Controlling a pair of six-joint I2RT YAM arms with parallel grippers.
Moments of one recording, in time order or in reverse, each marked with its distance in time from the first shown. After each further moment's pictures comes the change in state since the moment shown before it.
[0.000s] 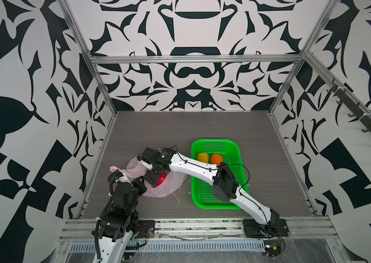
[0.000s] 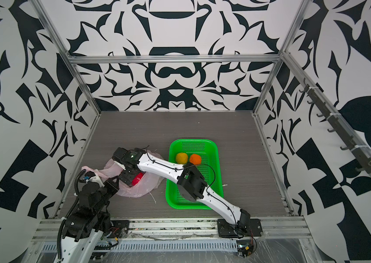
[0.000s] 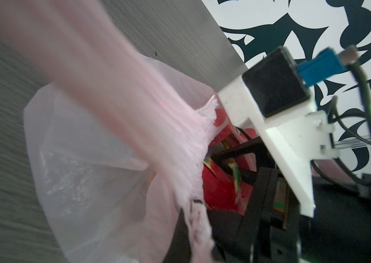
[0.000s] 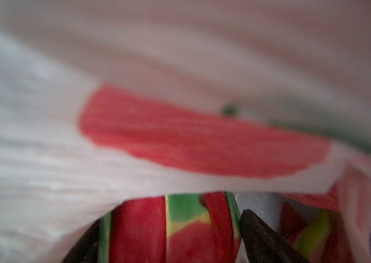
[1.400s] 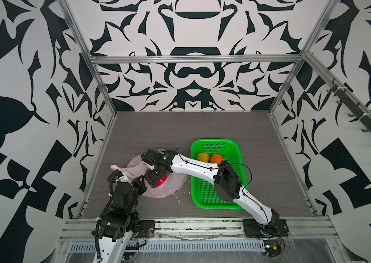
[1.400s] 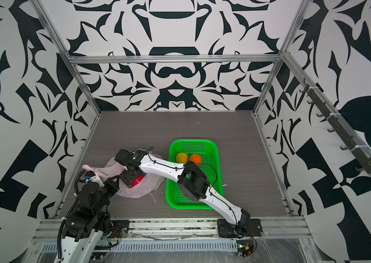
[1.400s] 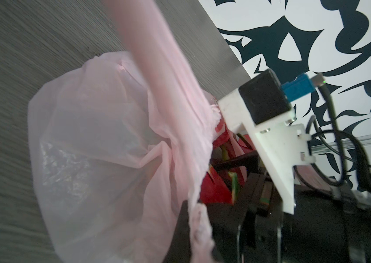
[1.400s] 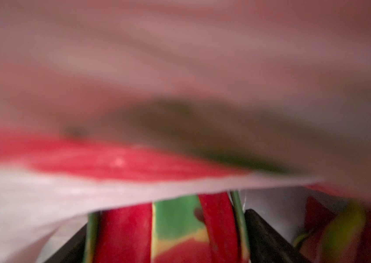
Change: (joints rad) left arm 0.000 0.000 -0.002 0.014 0.004 -0.008; right arm -0.003 -0.076 -0.176 0.111 -0.006 0.174
